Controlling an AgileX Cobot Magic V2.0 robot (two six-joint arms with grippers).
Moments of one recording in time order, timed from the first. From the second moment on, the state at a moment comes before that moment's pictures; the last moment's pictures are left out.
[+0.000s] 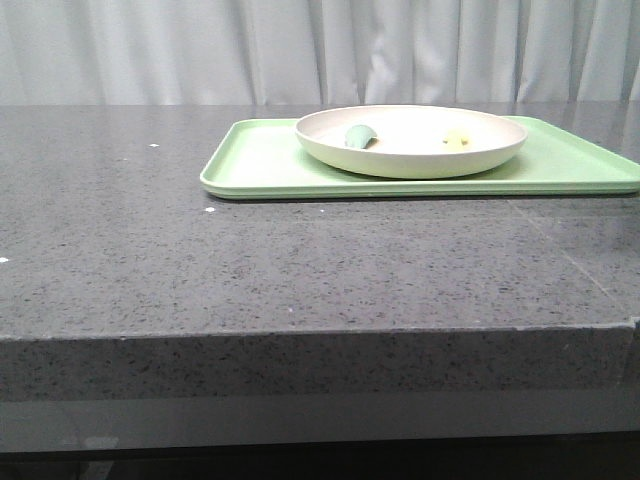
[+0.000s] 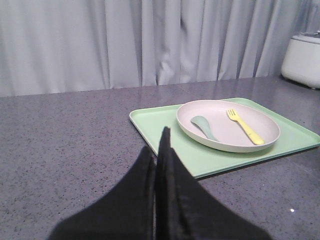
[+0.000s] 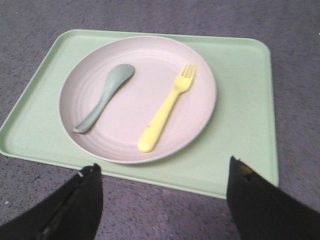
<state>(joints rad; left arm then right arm) -0.45 0.34 -0.42 0.11 0.20 -0.16 0.22 1.13 -1.06 0.15 0.56 0.01</state>
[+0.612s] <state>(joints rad) -0.45 0.34 -0.42 0.11 0.20 -0.16 0.29 1.78 -1.55 0.03 0.81 0.28</state>
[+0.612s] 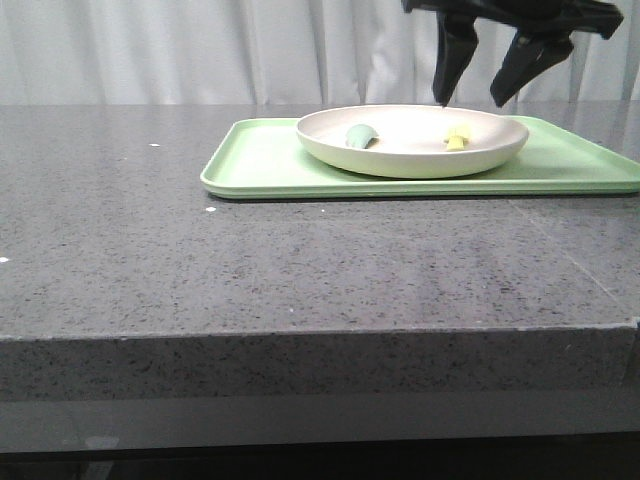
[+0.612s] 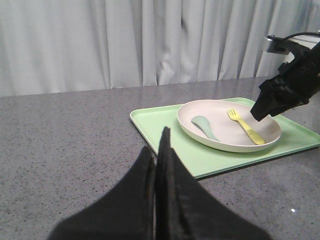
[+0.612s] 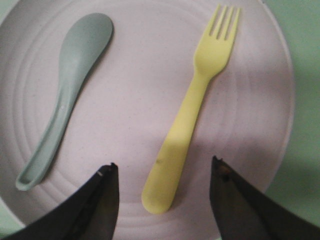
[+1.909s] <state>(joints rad) -0.45 0.34 -0.42 0.11 0.20 -0.16 0.29 1.92 -1.60 0.02 0.82 0.28</state>
